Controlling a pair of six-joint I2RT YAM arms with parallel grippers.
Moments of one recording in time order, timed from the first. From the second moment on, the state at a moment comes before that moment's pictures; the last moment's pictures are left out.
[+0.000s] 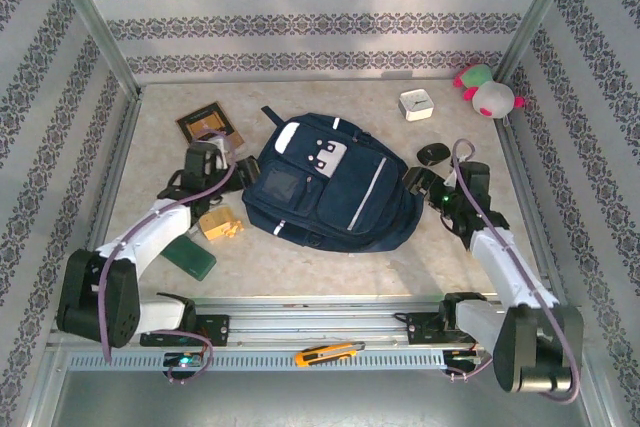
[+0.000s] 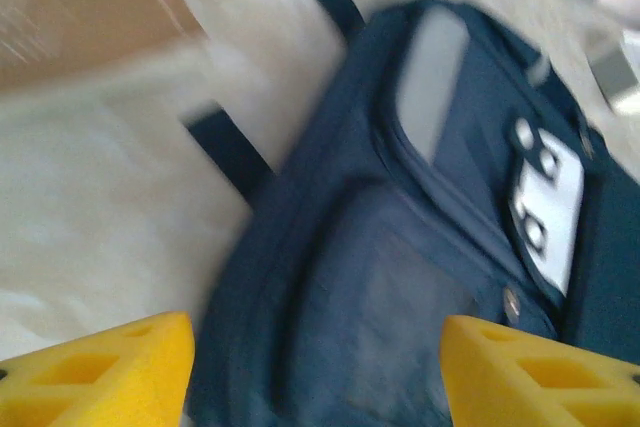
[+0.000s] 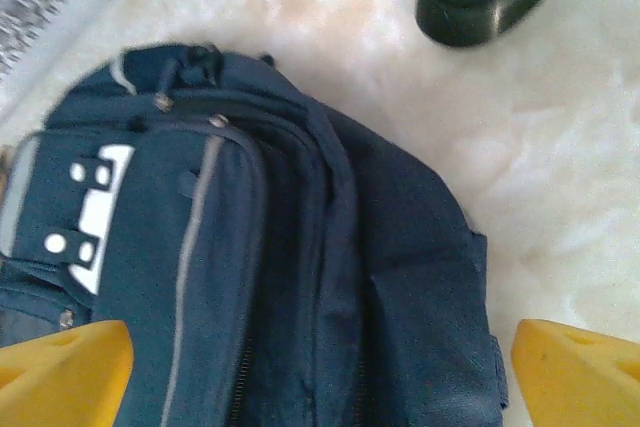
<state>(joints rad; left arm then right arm) -0.22 1.31 0.73 -0.12 0.17 -0.53 -0.02 1.06 0.56 -0.21 -0.30 0.60</state>
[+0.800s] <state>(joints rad) -0.32 1.89 1.17 -0.10 0.03 -0.56 0.55 1.08 0.41 -0.19 -0.11 0.81</state>
